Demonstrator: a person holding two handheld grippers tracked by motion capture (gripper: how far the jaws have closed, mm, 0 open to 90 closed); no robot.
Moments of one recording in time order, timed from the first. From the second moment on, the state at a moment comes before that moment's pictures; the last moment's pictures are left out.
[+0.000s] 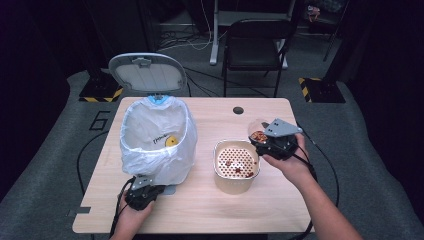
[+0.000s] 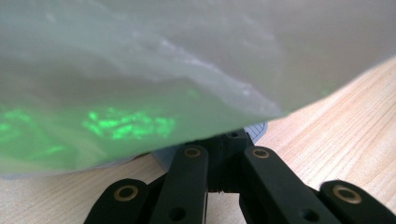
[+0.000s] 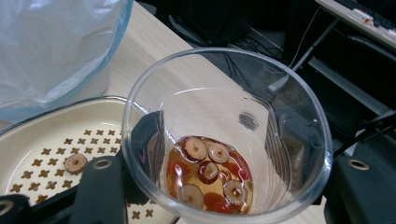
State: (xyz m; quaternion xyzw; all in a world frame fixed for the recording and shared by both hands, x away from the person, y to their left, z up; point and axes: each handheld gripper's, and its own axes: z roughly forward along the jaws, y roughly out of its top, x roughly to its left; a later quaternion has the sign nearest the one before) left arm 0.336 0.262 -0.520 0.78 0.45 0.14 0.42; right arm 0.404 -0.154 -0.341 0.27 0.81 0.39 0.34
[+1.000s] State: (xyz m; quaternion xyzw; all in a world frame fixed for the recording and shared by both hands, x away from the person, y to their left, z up) left arm 0.335 0.261 -0.521 0.77 0.45 0.14 0.42; right arm 0.433 -0.136 -0.358 0.10 0.85 0.36 0.37
